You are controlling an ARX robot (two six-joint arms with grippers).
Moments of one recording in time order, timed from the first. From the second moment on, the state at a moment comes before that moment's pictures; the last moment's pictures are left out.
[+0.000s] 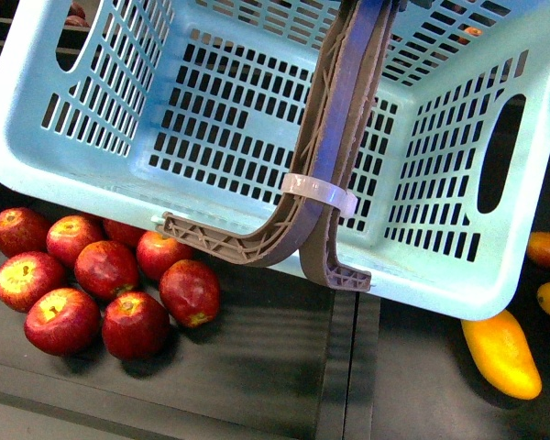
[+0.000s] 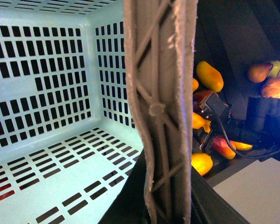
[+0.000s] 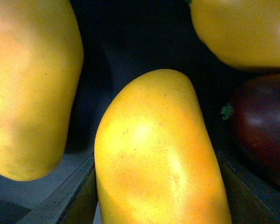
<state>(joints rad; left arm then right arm) -0.61 1.59 1.16 -0.15 0.19 -0.21 -0.50 2.45 0.70 0.73 -0.48 -0.58</state>
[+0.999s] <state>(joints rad) -0.61 1.59 1.16 -0.15 0.19 -0.21 -0.19 1.29 0.55 0.50 -0.72 0.13</state>
